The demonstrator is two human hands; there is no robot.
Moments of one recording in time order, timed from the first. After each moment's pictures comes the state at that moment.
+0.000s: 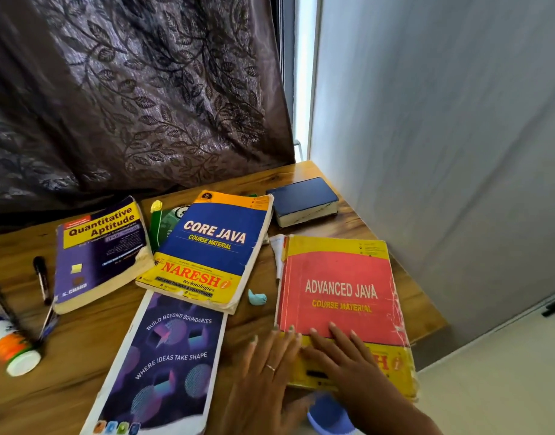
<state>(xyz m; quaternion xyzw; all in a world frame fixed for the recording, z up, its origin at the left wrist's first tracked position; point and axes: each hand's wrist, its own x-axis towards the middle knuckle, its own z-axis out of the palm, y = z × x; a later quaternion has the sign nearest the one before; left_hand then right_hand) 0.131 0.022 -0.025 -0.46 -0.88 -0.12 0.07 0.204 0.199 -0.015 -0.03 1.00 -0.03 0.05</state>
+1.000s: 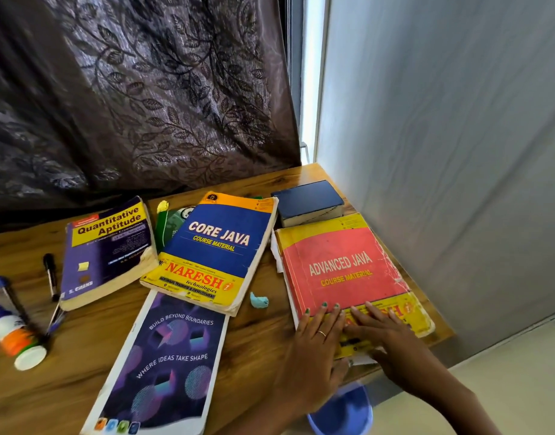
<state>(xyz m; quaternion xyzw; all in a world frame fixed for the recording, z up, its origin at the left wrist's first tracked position) 0.123 0.105 -0.021 -0.46 -0.87 -0.14 -0.06 0.197 0.271 0.021 0.04 0.98 -0.18 0.10</state>
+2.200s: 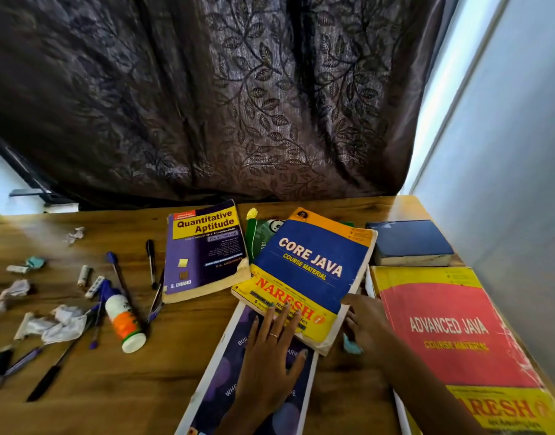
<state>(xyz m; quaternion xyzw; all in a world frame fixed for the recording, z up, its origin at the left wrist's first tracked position) 0.006 -0.056 -0.039 -0.25 -0.95 -0.19 0.00 -0.013 0.132 0.039 0.42 0.50 -0.76 0.02</state>
